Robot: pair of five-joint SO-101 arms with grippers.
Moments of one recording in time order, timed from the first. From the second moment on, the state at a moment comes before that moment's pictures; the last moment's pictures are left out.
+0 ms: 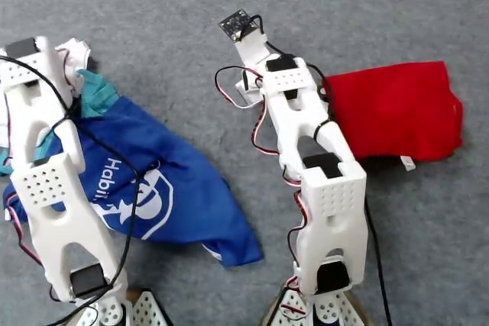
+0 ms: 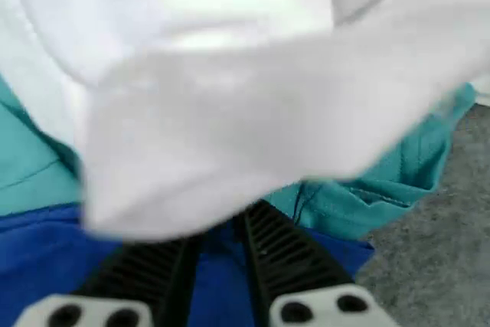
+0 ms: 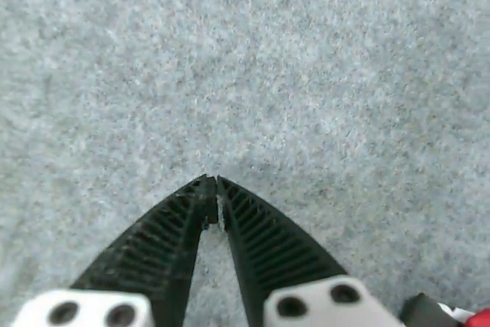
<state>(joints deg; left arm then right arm) -25.0 45.7 -50.7 95.8 39.0 -15.5 36.4 -11.8 48.0 15.3</state>
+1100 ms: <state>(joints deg) -72.6 -25.5 -7.8 100.3 4.5 -44.7 64.2 -61.1 82.1 18.3</state>
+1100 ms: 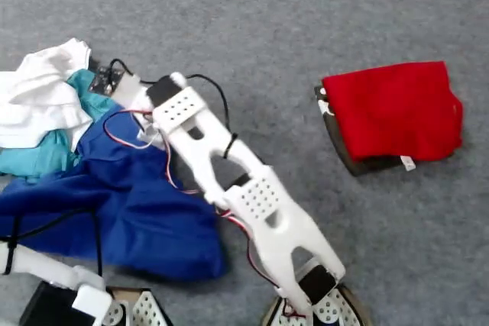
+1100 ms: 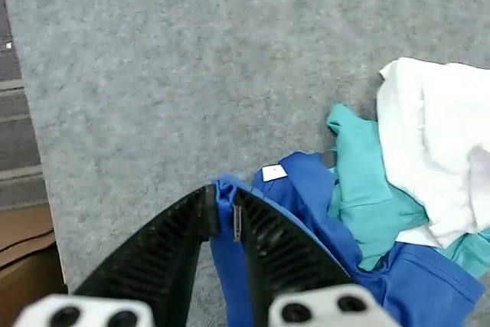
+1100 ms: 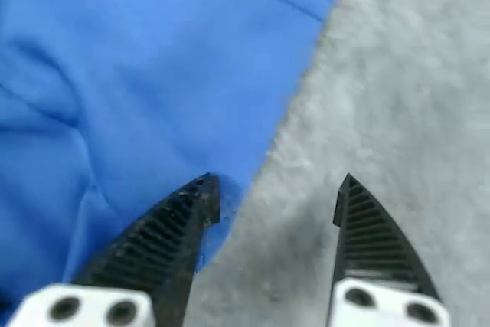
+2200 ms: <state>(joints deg) -93.2 -25.7 18.1 70.7 -7.0 -44.3 14.2 -5.5 90.2 23.3</state>
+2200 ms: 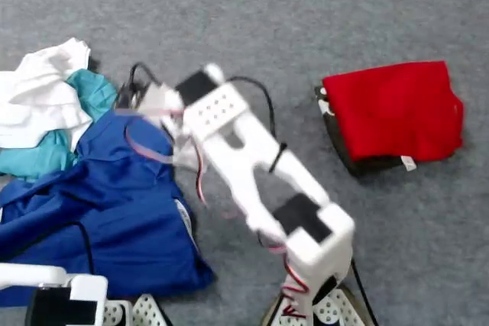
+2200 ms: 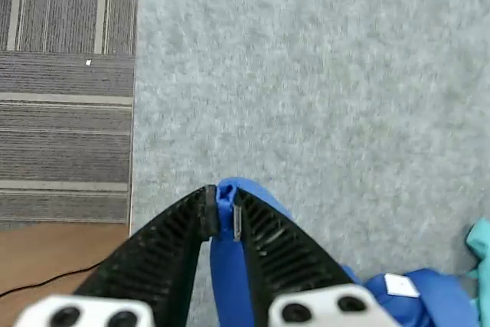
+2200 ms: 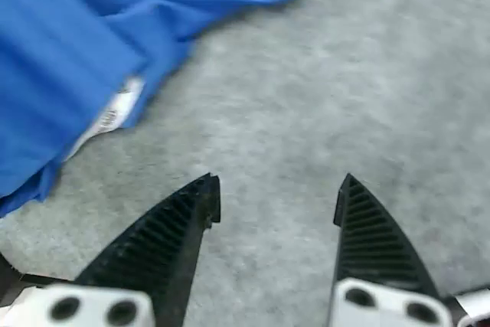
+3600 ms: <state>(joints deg) -92.8 -25.7 21.5 70.6 -7.2 -59.6 36.4 -23.4 97.5 -2.1</state>
